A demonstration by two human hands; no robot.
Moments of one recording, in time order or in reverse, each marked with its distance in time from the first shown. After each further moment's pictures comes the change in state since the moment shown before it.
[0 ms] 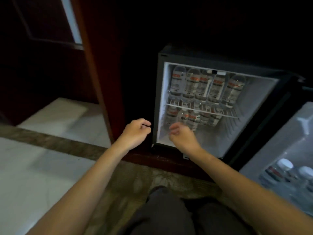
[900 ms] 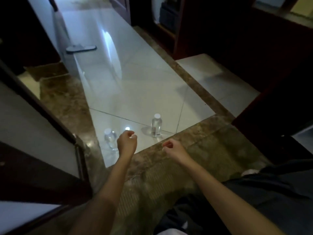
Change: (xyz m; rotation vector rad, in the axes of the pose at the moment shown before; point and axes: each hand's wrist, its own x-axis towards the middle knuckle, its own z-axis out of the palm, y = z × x) left_hand -0.438 -0.338 -0.079 -0.344 1.028 -0.876; right_hand -0.344 -0.094 0.338 -0.141 -0.914 -0.184
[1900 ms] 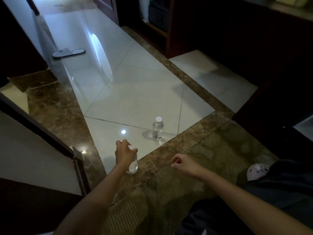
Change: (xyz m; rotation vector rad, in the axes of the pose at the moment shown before) left_hand 0.065 -0.058 0.007 0.280 -0.091 0.123; right_hand 0.018 0.025 0.013 -0.251 -0.118 0.046
